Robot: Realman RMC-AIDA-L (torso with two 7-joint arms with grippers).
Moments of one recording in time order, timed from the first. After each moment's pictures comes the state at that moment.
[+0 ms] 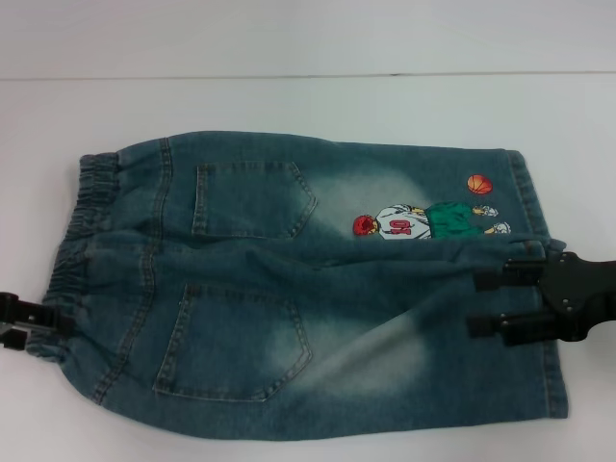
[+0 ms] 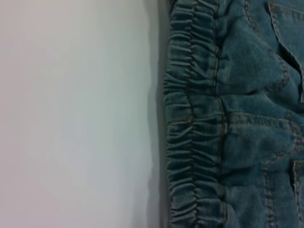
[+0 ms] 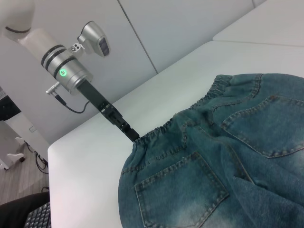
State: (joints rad) left arm -0.59 -1.93 0.52 0.80 2.73 1.63 -2.43; right arm 0.50 2.01 -0.65 -0.73 -2.17 -1.79 1.61
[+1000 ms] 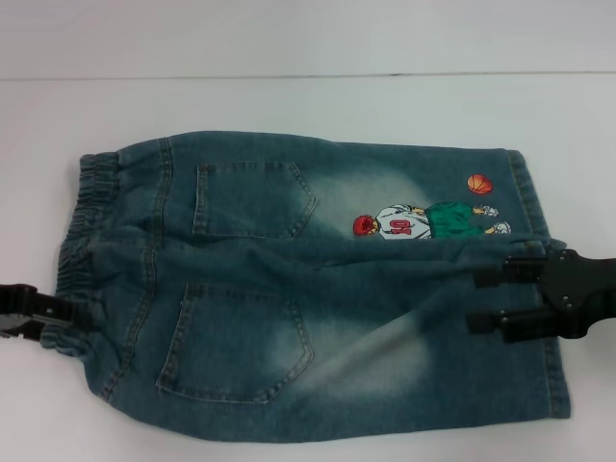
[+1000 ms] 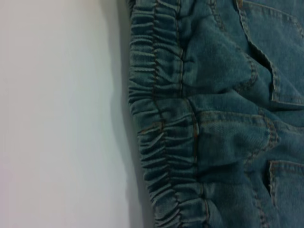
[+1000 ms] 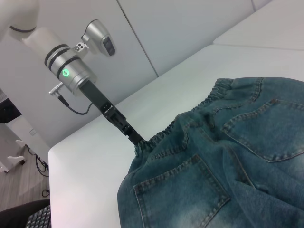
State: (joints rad) left arm -0.62 -1.95 0.54 0.81 2.72 1.66 -2.42; right arm 0.50 2.02 -0.64 -0.73 -2.16 -1.80 1.61
